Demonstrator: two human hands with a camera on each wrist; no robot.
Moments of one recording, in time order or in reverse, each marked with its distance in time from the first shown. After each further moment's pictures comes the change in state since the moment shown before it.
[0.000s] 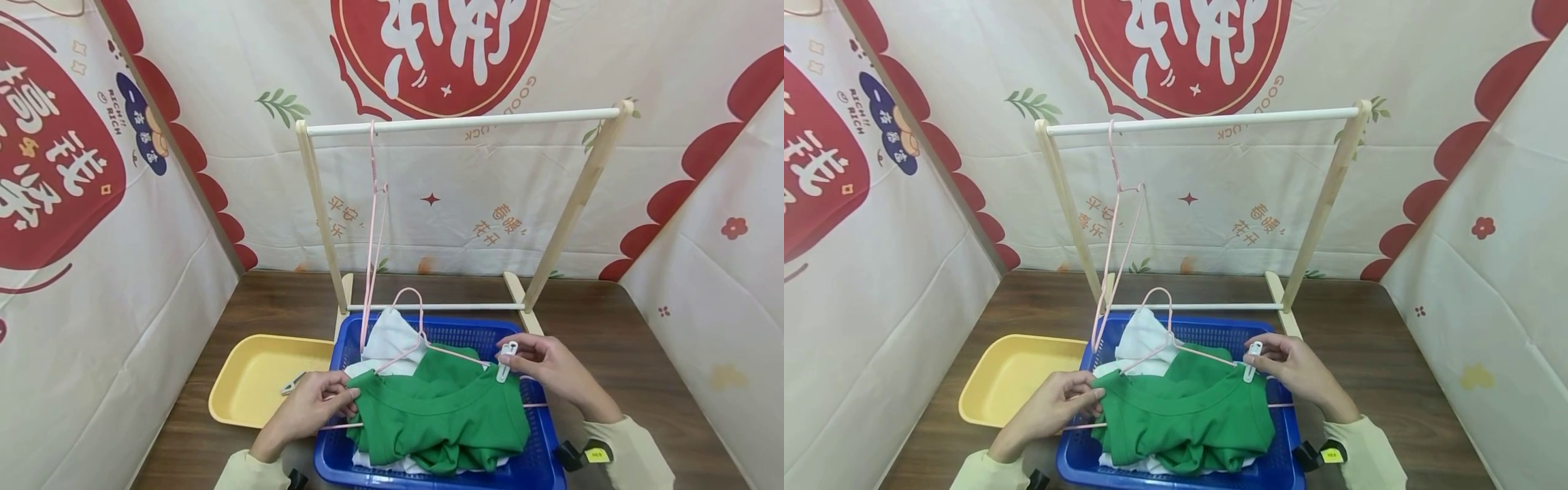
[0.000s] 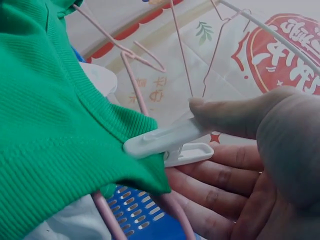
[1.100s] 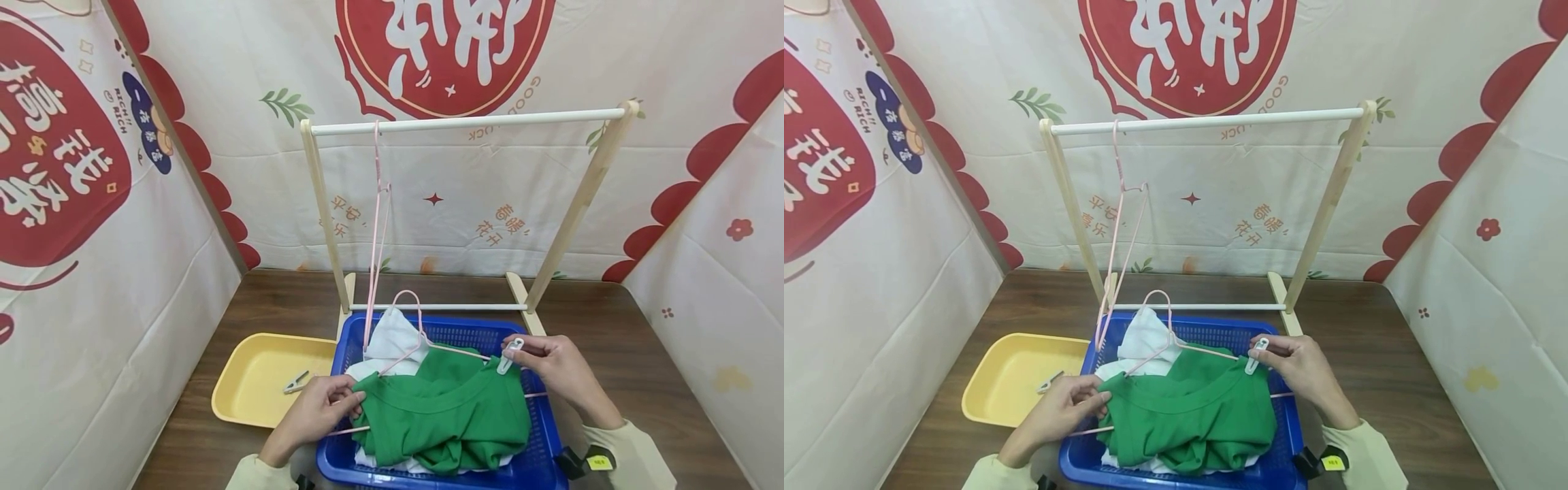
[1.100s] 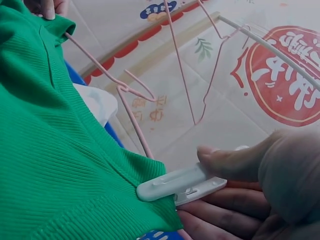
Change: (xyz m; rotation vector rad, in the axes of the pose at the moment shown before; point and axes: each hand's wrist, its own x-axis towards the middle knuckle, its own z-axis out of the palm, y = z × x) left_hand -0.002 -0.009 0.010 0.078 0.066 -0.003; right_hand -0.005 -0.014 0.006 -0.075 0.180 0.078
